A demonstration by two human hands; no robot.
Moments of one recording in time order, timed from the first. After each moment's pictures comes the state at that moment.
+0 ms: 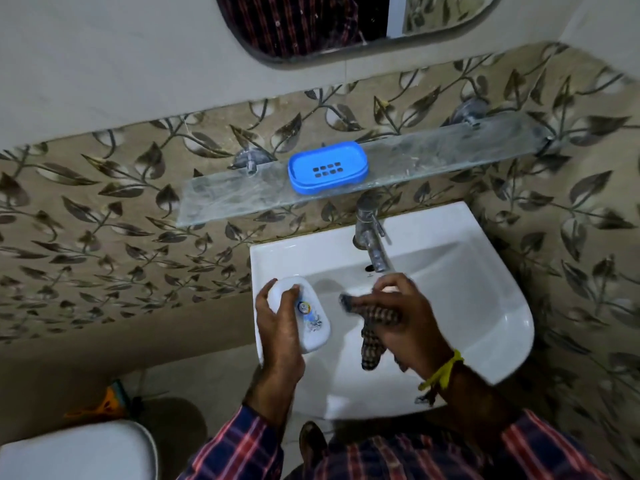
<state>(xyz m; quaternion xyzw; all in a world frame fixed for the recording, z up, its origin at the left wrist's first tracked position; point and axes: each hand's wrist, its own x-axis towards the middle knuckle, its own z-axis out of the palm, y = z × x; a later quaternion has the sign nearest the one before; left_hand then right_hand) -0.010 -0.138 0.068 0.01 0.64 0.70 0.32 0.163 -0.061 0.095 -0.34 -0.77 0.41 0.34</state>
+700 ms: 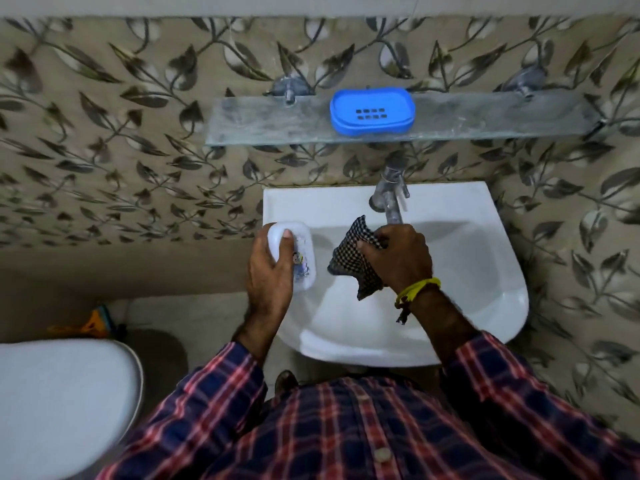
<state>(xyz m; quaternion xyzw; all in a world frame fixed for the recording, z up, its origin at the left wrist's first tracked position) -0.039 -0.179 0.062 0.22 0.76 0.60 0.15 0.107 -0.051 0.110 -0.54 -0.78 0.28 0.16</state>
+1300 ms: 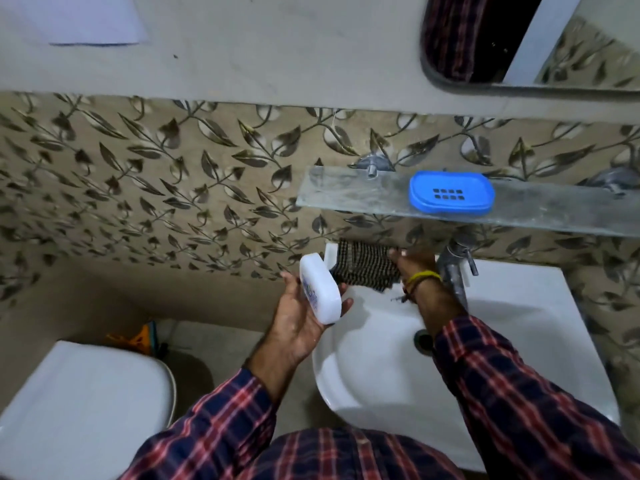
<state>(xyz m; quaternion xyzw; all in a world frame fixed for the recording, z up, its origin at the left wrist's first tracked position) -0.098 -0.187 0.083 -0.14 0.30 0.79 0.51 -0.020 0.032 0.061 -0.57 -0.63 0.49 0.18</state>
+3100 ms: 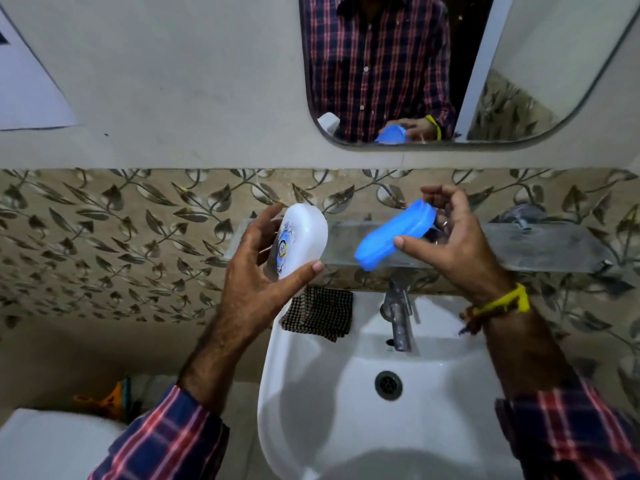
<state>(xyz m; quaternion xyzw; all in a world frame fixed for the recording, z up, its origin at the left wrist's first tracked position) -0.067 -0.121 0.229 0.41 0.69 0.60 0.07 0.104 0.098 0.235 -0.16 -0.74 0.54 0.37</state>
